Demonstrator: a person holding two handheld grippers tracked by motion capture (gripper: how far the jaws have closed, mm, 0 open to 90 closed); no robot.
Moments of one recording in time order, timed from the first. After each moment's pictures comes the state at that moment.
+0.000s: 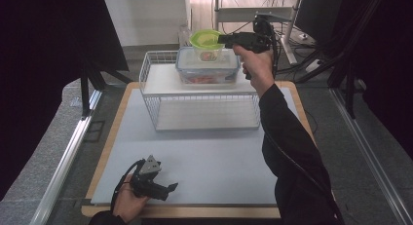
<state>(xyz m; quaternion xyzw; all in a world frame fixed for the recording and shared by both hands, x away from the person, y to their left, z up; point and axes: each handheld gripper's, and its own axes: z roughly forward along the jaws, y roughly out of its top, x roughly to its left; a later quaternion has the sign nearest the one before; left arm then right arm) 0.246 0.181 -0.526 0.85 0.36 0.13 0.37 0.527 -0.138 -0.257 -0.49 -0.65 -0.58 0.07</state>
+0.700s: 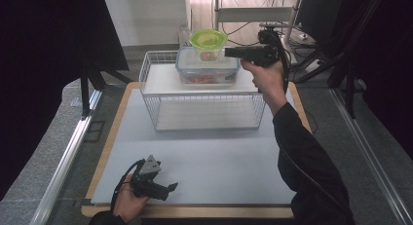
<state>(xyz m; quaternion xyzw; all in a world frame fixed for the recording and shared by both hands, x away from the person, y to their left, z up) 0.246 0.182 -0.526 0.85 0.36 0.13 0.37 0.481 -0.156 -0.262 -0.40 -0.72 -0.57 -0.05</state>
